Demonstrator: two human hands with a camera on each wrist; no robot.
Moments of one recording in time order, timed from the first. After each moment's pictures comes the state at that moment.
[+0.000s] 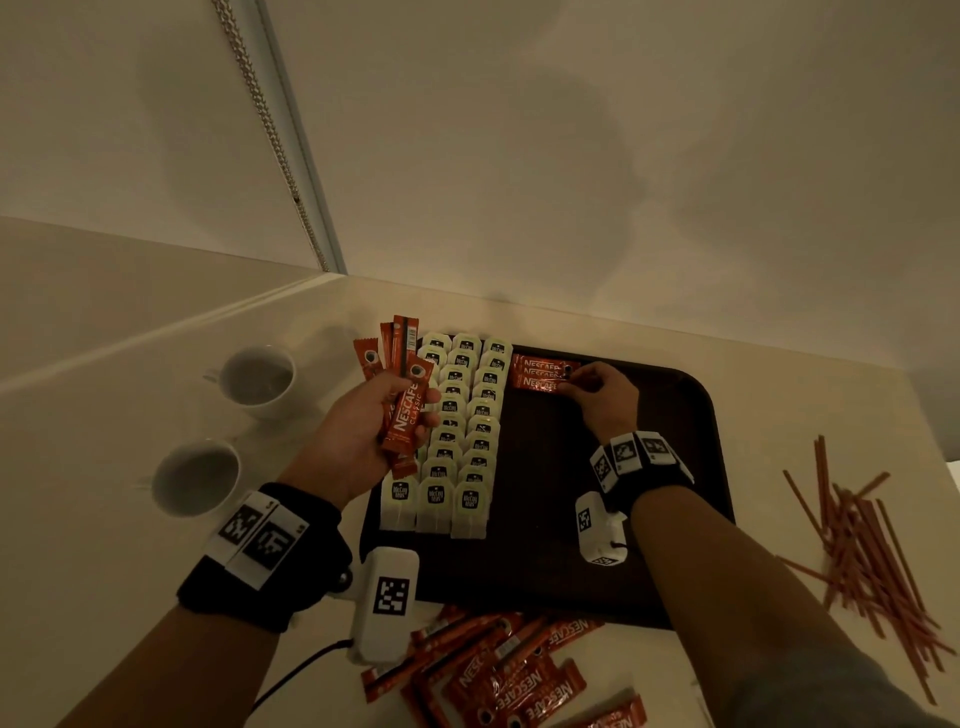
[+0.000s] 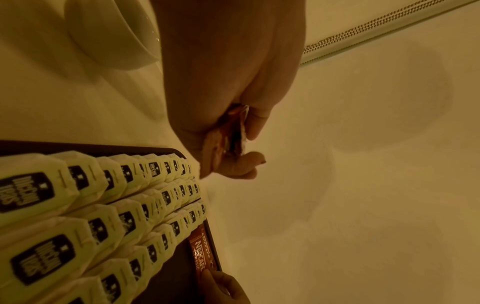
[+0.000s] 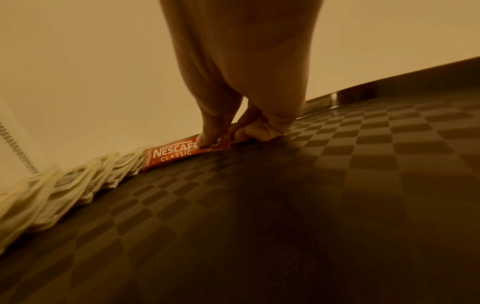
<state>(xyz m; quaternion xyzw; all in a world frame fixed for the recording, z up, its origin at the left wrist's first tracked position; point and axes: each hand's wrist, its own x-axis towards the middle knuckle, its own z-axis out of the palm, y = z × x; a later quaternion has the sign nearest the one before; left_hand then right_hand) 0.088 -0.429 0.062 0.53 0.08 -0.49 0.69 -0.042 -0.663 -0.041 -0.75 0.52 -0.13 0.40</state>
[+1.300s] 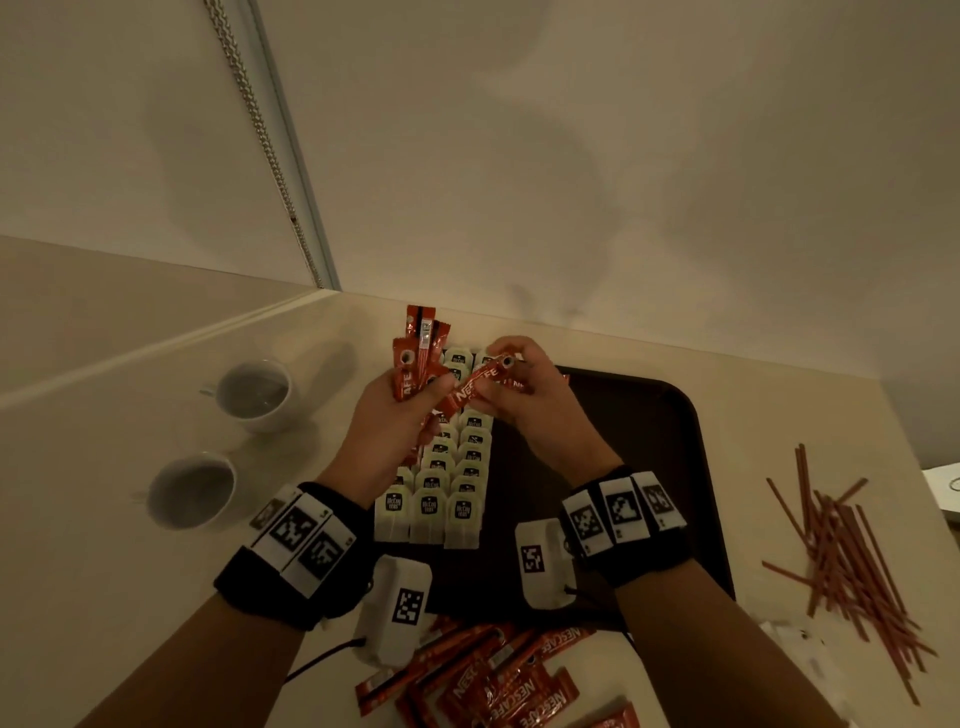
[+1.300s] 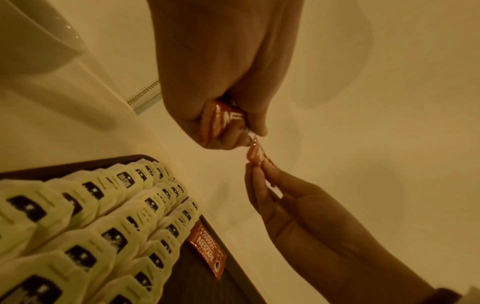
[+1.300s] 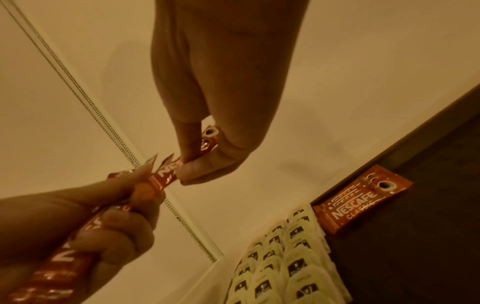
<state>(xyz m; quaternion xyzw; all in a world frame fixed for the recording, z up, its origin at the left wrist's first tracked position) 0.076 -0.446 0.055 0.67 -0.13 -0.35 0.64 -0.022 -0.576 0.059 -0.60 0.24 -0.13 0.75</state>
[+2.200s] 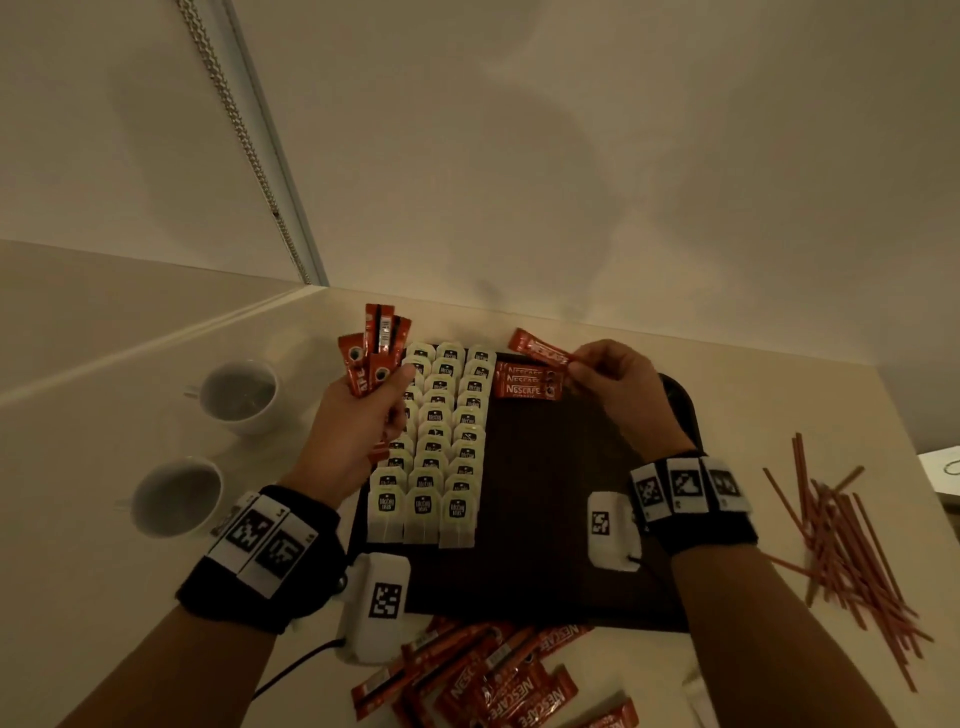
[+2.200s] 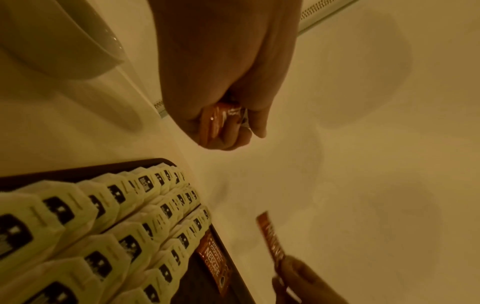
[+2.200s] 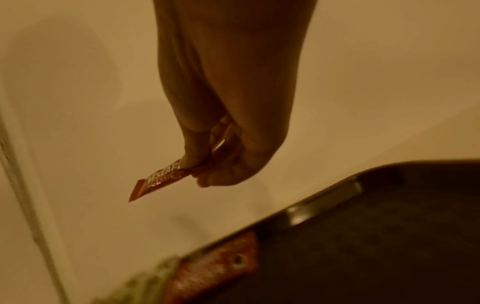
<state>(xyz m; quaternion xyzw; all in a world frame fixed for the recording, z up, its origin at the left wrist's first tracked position) 0.092 -0.438 0.049 0.66 -0.06 -0.36 0.66 -0.066 -0.653 0.038 -0.66 0.39 -0.20 0.61</state>
